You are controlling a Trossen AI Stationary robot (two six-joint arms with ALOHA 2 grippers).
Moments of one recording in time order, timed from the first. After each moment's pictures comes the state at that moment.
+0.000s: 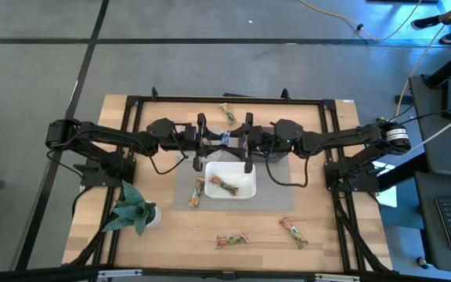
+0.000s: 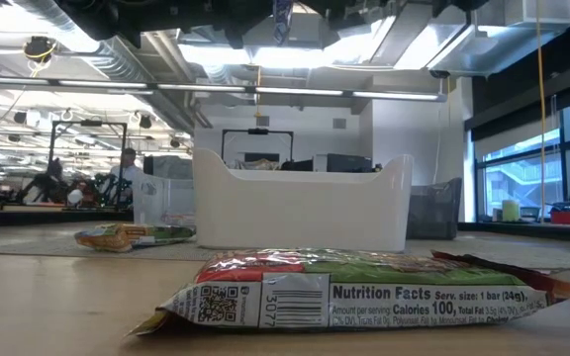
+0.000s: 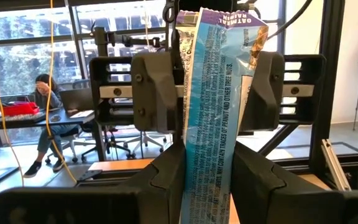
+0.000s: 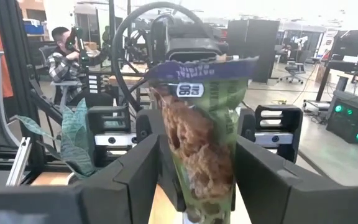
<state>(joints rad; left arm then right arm) 0.12 1.32 0.69 0.79 0.12 0.04 -0.01 1.47 1.00 0.52 0.01 -0.06</state>
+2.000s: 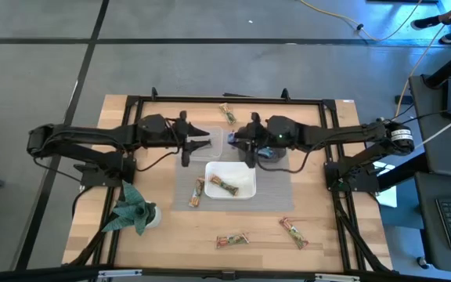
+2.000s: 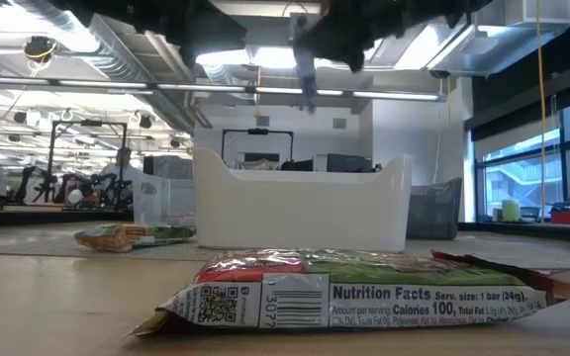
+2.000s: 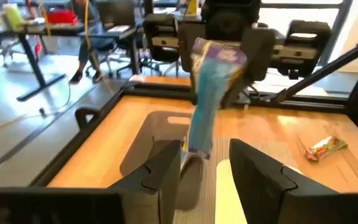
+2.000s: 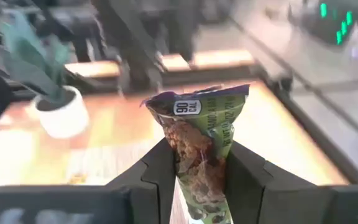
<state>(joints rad) 0.15 1.04 0.69 0.15 -0.03 -0.03 -0.09 1.42 1.00 0.10 0.05 0.04</state>
